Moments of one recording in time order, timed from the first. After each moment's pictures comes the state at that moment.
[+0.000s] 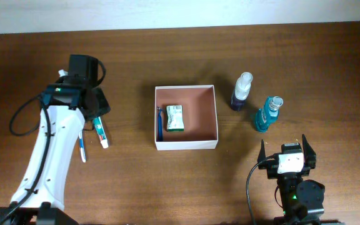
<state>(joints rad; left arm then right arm) -0.05 1.56 1.38 -1.05 -0.26 -0.48 0.05 0.01 0.08 -0.22 0.11 -0.26</state>
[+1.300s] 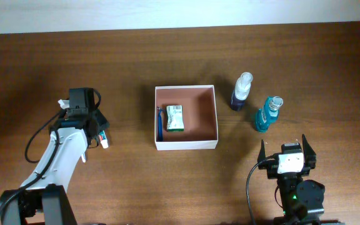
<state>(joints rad) 0.04 1.56 0.92 -0.48 -0.21 -0.56 0.05 0.01 0.08 -0.22 0.11 -0.26</state>
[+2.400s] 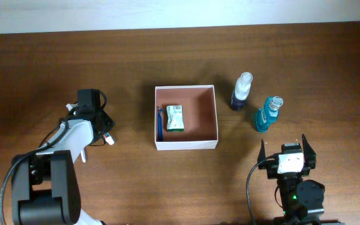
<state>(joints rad) 0.04 1.77 0.92 -0.37 -0.15 -0.63 0.05 0.01 0.08 -0.22 0.11 -0.26</state>
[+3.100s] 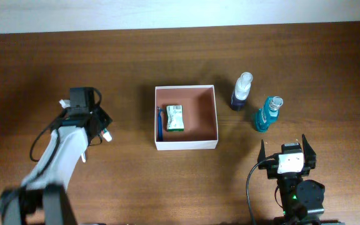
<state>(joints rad) 0.04 1.55 0.92 -0.44 -0.10 -0.62 0.05 0.01 0.08 -0.22 0.11 -0.26</state>
